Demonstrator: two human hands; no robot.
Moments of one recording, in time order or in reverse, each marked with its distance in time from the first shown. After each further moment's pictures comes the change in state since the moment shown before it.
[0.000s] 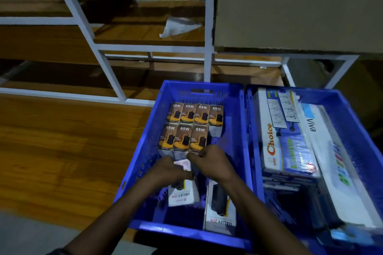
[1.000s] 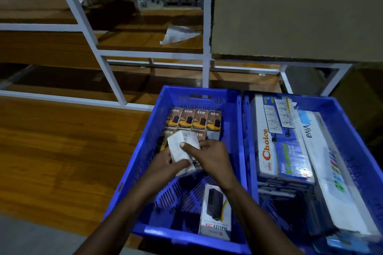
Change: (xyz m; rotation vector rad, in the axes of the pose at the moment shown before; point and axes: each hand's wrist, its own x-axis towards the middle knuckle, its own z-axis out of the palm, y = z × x) left_hand -0.032 0.017 0.009 -0.563 0.100 0.355; right_hand -0.018 -0.031 -0.020 0.414 0.183 -0.003
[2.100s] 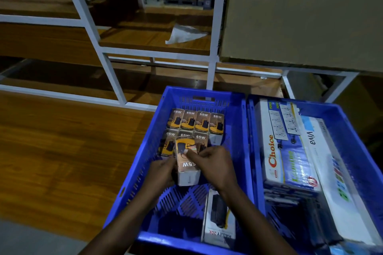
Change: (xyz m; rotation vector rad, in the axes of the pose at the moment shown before) left_hand 0.015 -0.026 -0.010 -0.090 0.169 -0.185; right_hand 0.005 0.010 0.008 -0.208 -0.001 -0.086
